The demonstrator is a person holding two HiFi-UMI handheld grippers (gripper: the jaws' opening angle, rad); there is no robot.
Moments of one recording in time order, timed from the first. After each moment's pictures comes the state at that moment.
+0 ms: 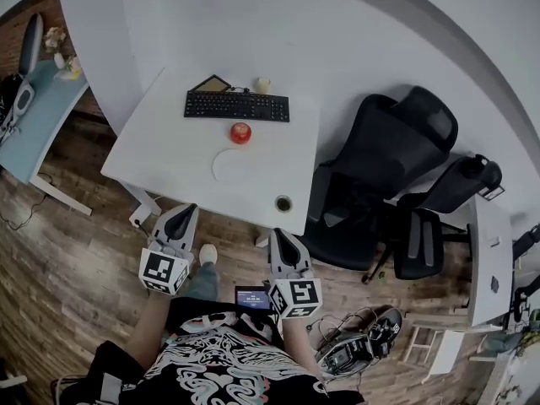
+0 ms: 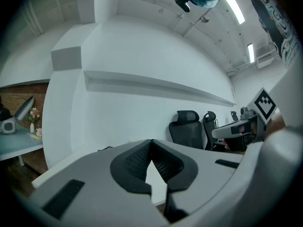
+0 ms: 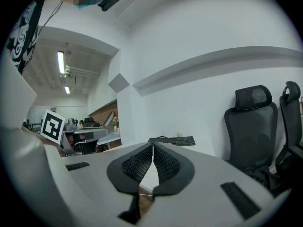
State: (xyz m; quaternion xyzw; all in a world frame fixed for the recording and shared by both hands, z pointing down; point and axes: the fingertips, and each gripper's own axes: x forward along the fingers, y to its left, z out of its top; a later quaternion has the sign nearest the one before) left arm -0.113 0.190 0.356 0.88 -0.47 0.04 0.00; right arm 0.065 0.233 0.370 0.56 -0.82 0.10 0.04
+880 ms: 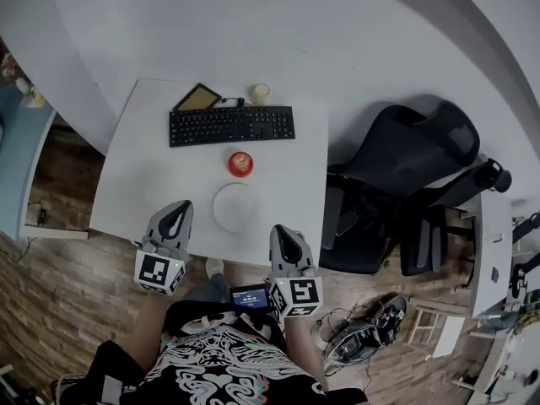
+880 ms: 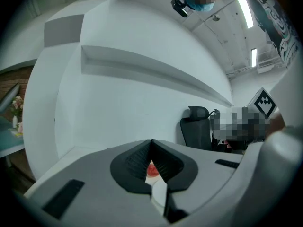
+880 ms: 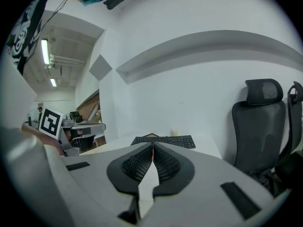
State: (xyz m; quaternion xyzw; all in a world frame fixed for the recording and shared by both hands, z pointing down) left arm -0.150 -0.027 0.379 0.90 -0.44 0.05 0.03; right arm 0.034 0.035 0.393 0.61 -0.78 0.13 0.08
